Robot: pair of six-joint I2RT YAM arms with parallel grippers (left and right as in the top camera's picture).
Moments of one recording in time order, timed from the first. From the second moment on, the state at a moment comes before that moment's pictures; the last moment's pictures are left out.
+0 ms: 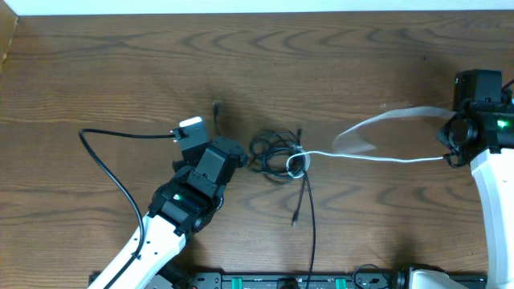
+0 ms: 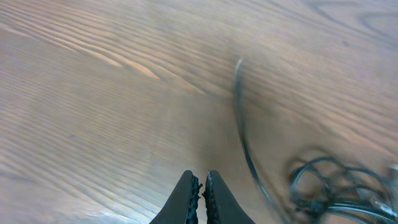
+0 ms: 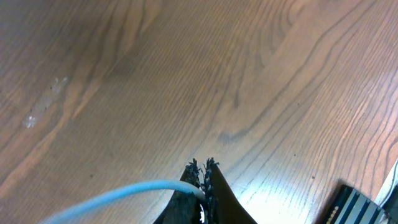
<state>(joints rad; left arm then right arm) -0.58 1.07 0.76 -0.59 -0.59 -0.73 -0.09 1.34 1.26 -1.14 0.47 0.73</state>
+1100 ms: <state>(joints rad) -0.59 1.48 0.76 -0.27 0.05 -1.02 -0.09 1.19 1.26 -1.03 0.24 0.59</state>
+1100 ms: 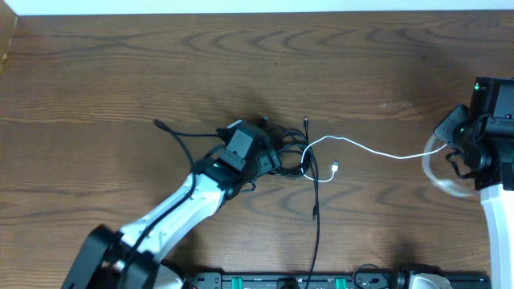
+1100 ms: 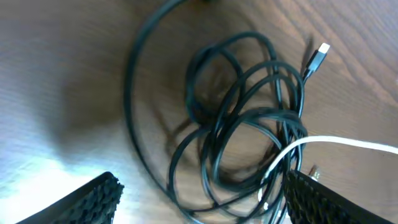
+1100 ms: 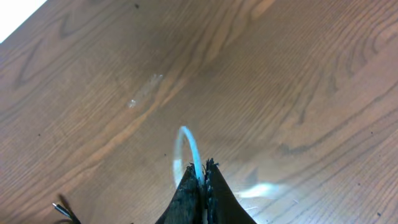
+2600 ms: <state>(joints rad) -0.40 1.15 0.76 -0.38 -0.22 -0.54 -0.52 1.14 1.26 -0.99 0.03 0.56</state>
